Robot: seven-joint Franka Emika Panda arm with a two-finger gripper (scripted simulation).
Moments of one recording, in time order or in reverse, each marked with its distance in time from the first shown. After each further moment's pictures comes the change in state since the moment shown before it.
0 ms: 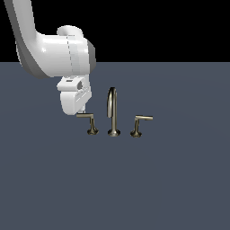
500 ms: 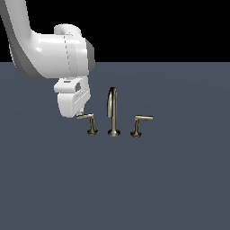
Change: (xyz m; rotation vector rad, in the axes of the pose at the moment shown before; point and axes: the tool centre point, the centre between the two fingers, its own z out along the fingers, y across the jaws) arm 0.000 0.016 0.000 0.010 -0.007 0.000
